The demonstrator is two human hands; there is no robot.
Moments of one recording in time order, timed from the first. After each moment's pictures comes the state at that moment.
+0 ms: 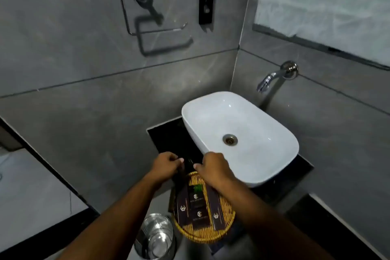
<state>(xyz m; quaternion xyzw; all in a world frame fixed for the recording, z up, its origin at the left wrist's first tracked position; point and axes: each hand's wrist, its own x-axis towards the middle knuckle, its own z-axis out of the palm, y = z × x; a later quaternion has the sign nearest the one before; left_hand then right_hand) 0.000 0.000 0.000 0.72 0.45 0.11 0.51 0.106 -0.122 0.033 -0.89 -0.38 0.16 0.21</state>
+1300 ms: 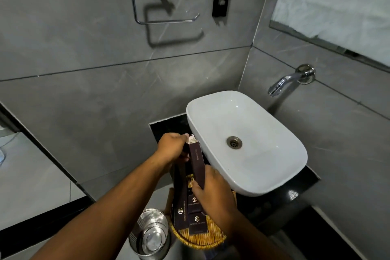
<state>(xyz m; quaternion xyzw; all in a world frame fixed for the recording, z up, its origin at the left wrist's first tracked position) 0.035 0.015 0.051 0.57 0.46 0.20 0.65 0.084 -0.142 0.001 -0.85 -0.43 0.11 0.29</state>
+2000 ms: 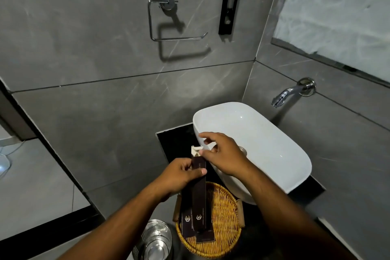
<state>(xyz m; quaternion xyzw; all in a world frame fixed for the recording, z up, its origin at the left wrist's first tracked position) -0.022 -0.016 0.048 0.68 0.26 0.11 0.68 0.125 -0.102 0.103 -0.76 -0.51 0.17 0.37</state>
